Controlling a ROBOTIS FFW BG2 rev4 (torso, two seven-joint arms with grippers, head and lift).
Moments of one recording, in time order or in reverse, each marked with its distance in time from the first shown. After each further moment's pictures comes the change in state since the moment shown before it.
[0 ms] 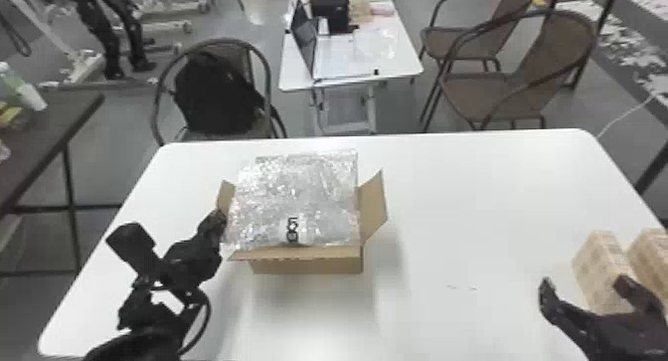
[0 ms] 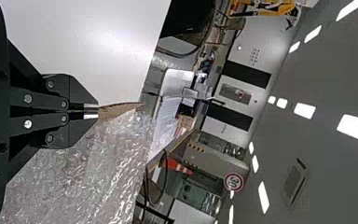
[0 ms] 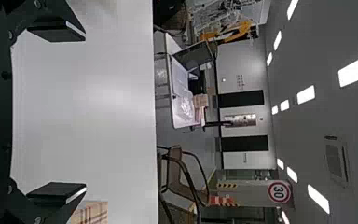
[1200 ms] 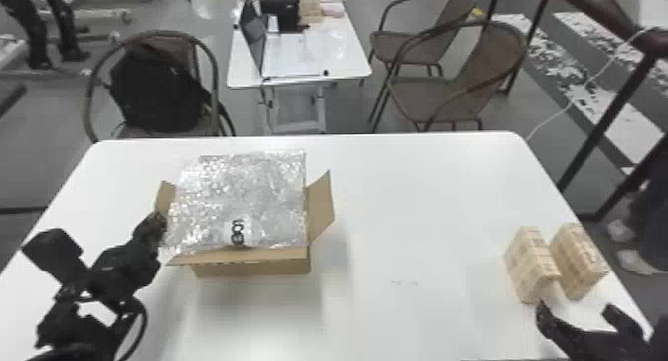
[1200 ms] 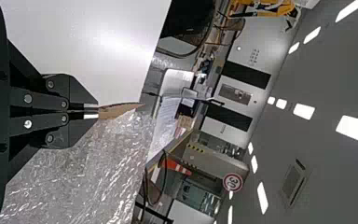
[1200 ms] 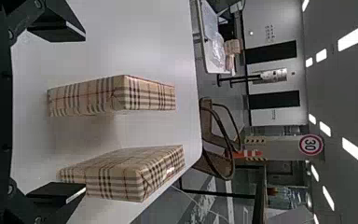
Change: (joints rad) left arm 0.003 -0.001 0.001 -0.002 0.003 -0.003 0.000; right arm -0.049 0.025 -0.220 0.163 -0.002 0.022 0.045
